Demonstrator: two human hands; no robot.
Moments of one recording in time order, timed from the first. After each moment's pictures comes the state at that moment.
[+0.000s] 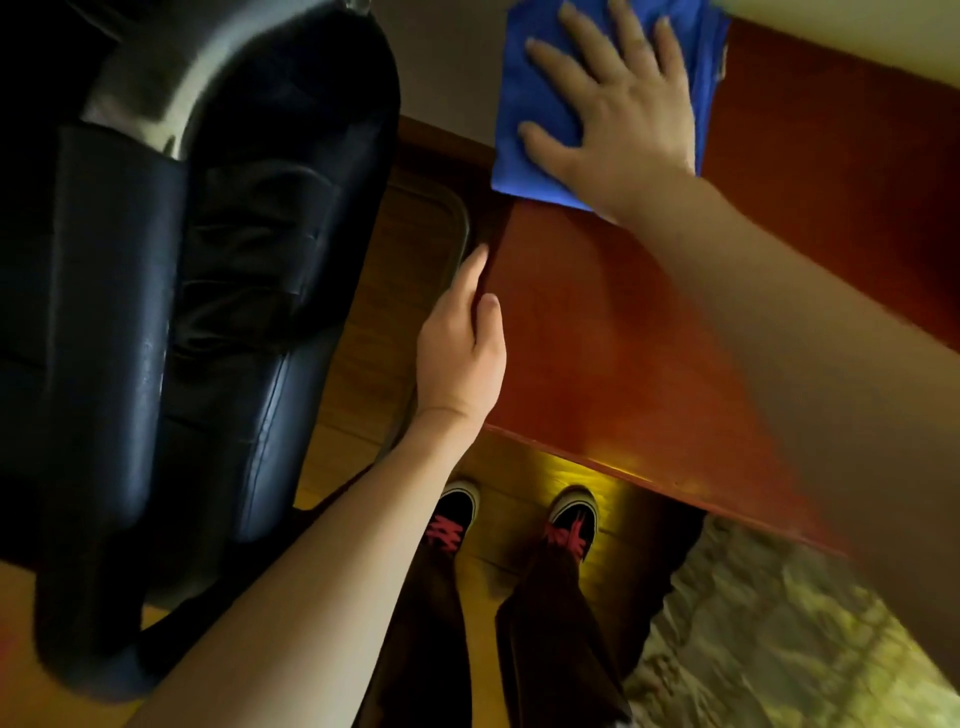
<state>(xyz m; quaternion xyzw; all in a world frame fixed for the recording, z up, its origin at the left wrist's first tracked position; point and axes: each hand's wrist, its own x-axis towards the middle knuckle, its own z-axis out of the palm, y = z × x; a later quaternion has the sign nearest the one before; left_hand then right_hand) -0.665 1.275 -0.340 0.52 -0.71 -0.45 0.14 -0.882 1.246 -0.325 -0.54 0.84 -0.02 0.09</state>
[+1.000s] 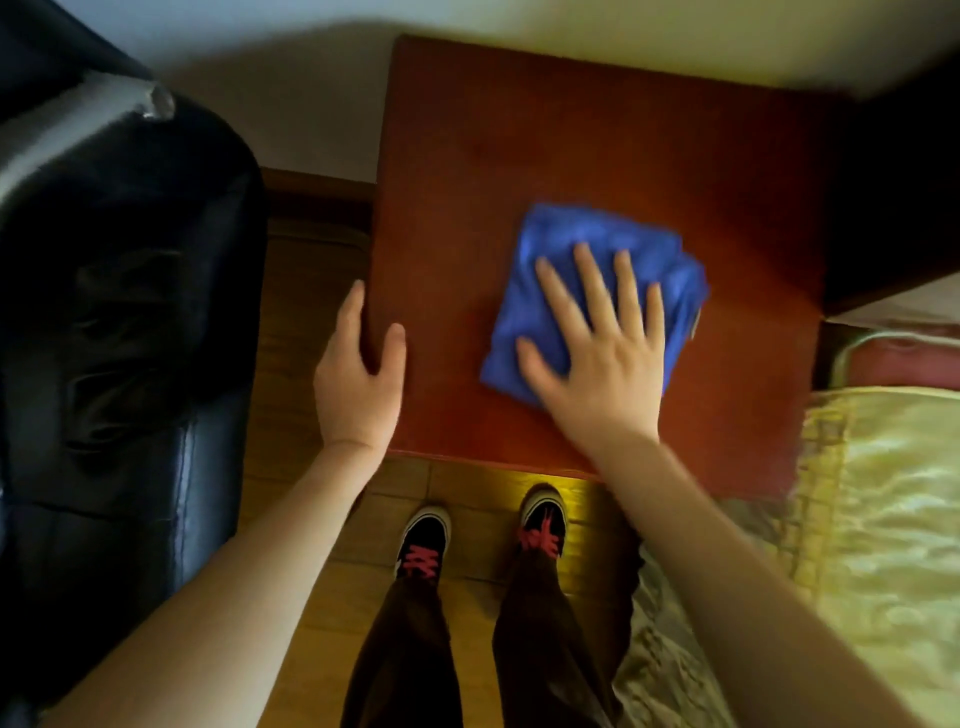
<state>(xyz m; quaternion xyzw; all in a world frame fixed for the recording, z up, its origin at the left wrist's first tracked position) -0.668 1.277 -0.336 0.49 -0.77 -0.40 0.07 -0.816 1.439 -0.327 -0.37 0.92 -0.07 0.07</state>
